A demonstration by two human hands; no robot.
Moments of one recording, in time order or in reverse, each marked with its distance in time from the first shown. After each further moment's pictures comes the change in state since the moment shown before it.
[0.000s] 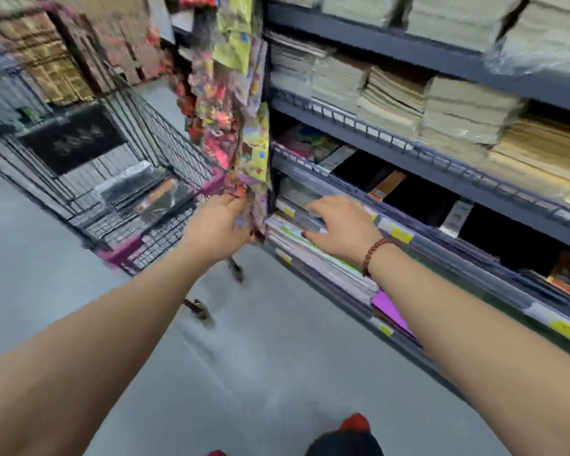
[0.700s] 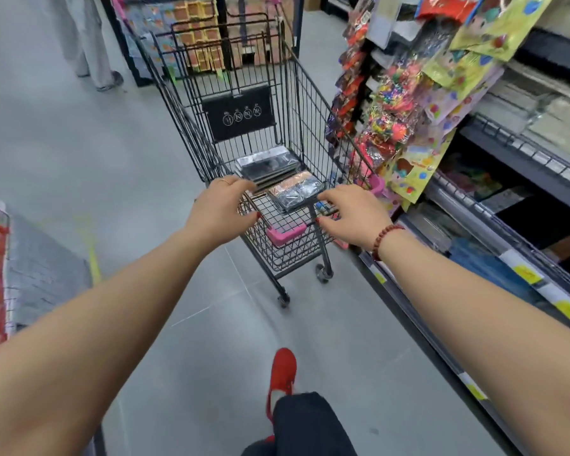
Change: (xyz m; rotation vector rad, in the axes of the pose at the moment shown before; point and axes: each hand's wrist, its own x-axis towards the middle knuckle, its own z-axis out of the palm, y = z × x) left_hand -0.121 -0.285 -0.094 -0.120 0.177 -0.337; right_hand 0.157 -0.292 0.036 0.000 -0.064 -0.249
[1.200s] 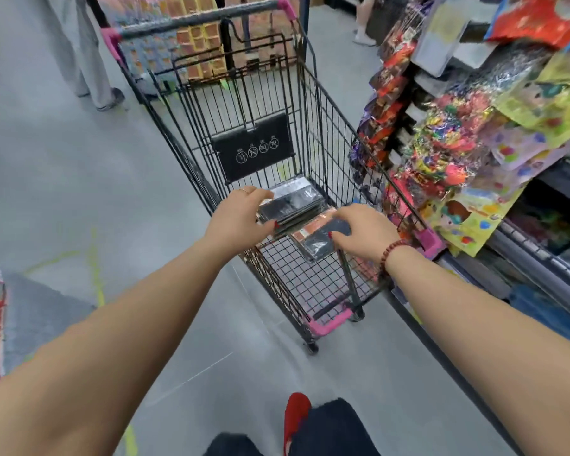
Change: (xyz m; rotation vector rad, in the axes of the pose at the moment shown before) left_hand 0.193 -0.083 -0.002 -0.021 -0.072 0.023; right_hand 0.201 0.025 0.030 0.079 -0.113 0.128
